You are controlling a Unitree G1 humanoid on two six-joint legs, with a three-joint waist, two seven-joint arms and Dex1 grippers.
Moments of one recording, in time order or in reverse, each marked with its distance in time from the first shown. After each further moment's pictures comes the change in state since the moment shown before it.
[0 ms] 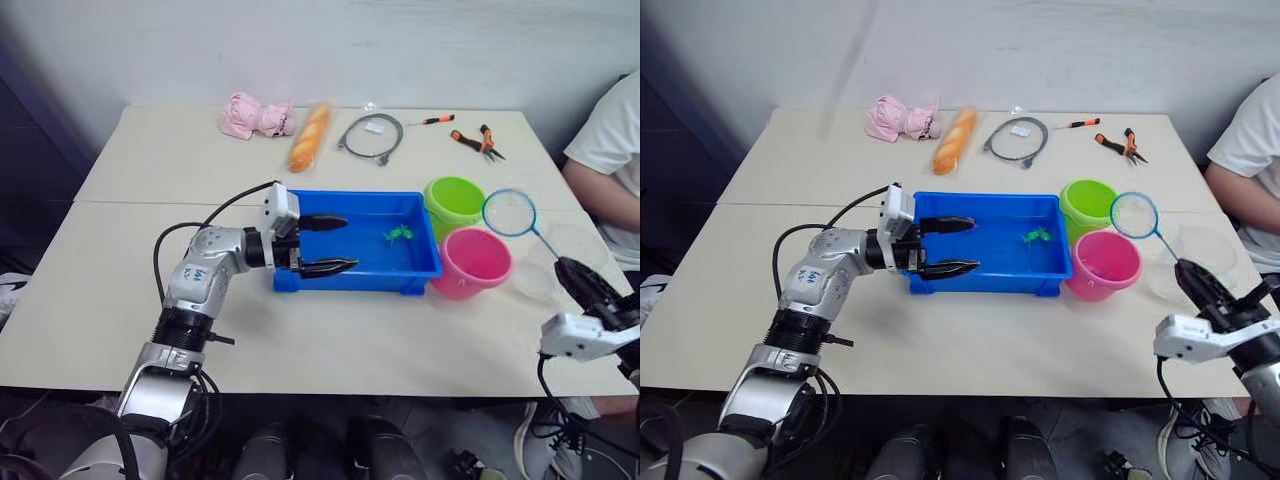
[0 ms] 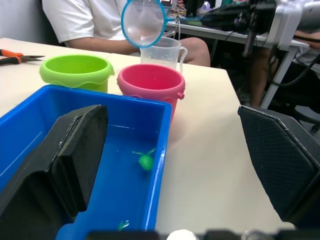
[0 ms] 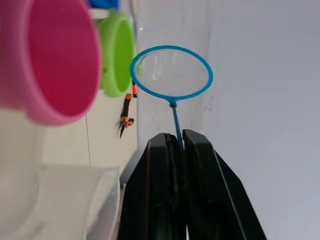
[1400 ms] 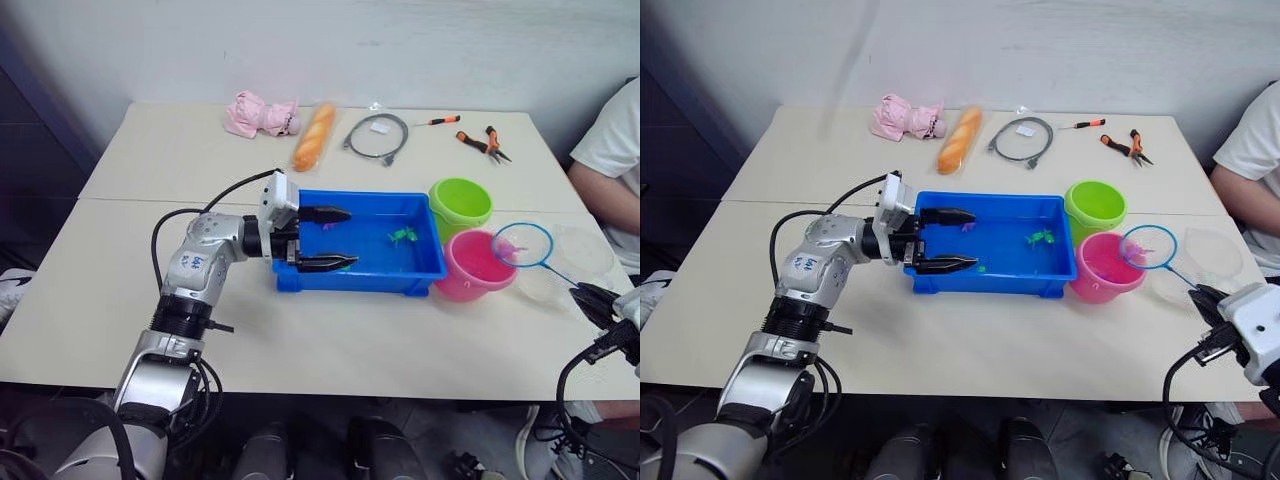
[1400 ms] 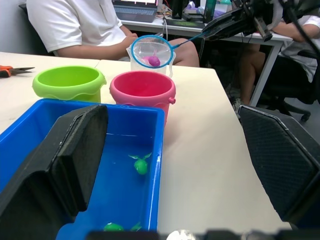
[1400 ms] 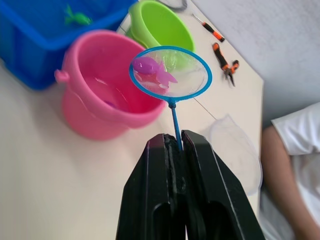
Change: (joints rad) left arm -0.053 -0.024 -0.018 0.022 0.000 -0.003 -0.077; right arm 0.104 0.177 -0.245 -0.243 0.440 0.539 0.542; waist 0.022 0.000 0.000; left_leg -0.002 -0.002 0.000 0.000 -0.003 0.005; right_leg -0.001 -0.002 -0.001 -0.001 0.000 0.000
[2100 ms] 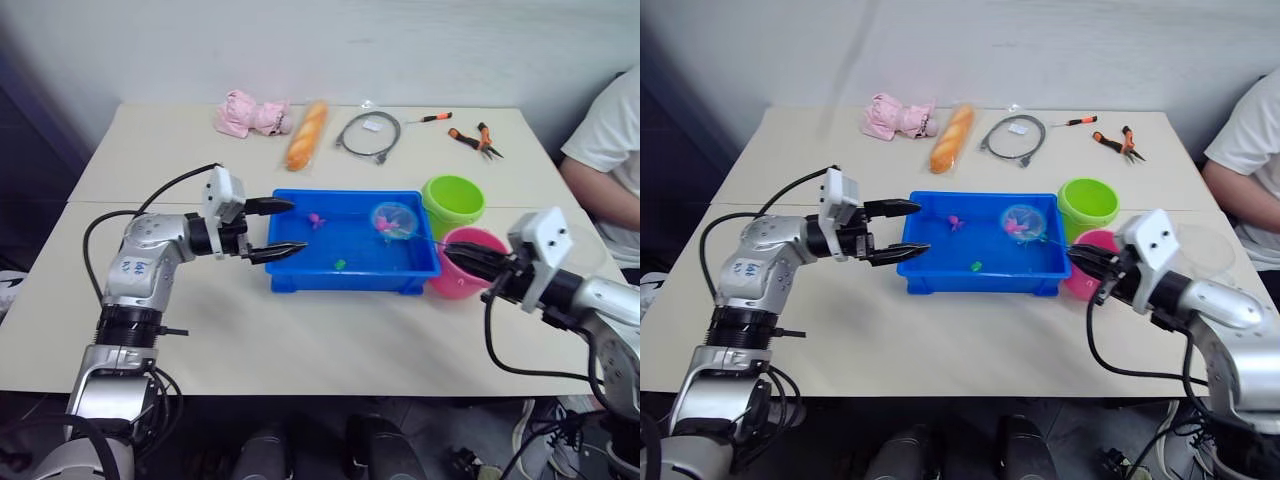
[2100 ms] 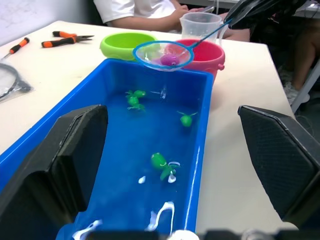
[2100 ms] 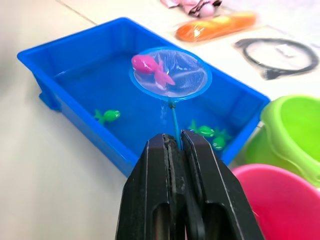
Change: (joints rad) left arm 0.032 0.170 0.083 -0.017 0.000 0.001 0.037; right arm -0.487 0.022 0.283 -0.138 0.371 0.634 0.091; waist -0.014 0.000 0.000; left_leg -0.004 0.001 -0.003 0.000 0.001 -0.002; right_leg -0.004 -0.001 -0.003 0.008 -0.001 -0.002
